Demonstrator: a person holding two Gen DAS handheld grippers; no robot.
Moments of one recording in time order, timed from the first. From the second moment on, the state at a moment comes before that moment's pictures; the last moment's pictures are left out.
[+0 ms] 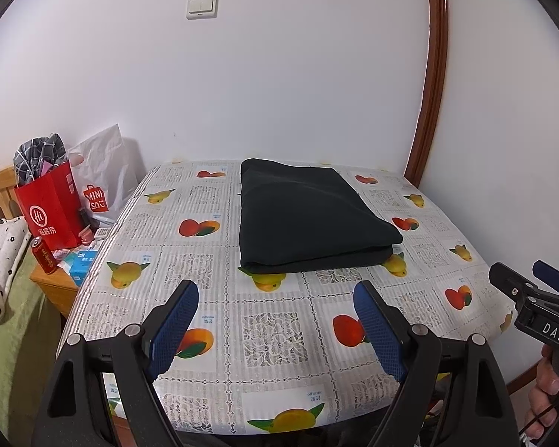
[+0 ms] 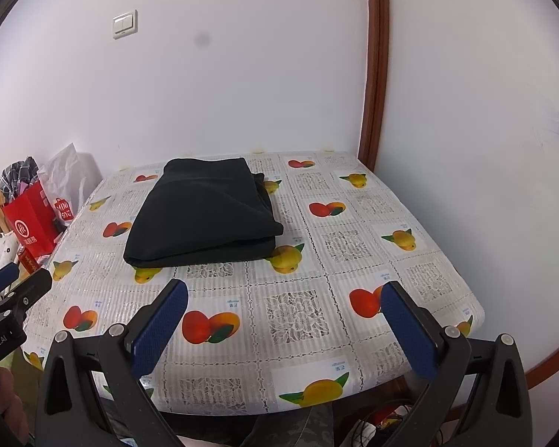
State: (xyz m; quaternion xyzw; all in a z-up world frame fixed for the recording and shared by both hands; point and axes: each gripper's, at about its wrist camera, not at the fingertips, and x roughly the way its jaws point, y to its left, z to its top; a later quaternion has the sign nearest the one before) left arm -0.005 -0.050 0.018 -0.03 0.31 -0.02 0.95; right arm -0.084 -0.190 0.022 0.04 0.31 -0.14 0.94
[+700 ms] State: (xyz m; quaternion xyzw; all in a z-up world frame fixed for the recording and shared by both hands) left arm -0.005 -0.046 0.018 -0.03 0.31 -0.02 0.95; right arm -0.082 -0.186 0.020 0.04 0.32 -0.13 0.94
